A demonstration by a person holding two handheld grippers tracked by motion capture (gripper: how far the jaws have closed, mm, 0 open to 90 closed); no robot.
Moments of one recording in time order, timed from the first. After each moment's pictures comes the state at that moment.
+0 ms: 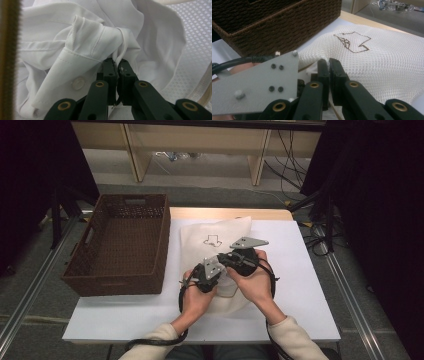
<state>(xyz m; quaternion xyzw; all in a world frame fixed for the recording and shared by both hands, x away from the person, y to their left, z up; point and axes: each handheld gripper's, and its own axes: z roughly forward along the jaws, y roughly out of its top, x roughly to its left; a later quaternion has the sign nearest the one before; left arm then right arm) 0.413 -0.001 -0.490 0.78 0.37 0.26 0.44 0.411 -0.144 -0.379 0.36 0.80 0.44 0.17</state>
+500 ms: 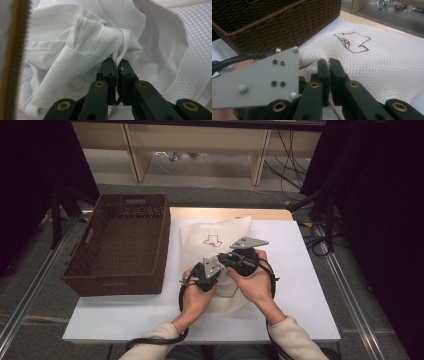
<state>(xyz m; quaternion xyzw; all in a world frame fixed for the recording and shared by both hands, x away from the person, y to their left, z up) 0.418 0.002 -0.488 0.78 0.36 0.26 0.43 0.411 -0.144 -0.379 0.36 0.80 0.44 0.17</state>
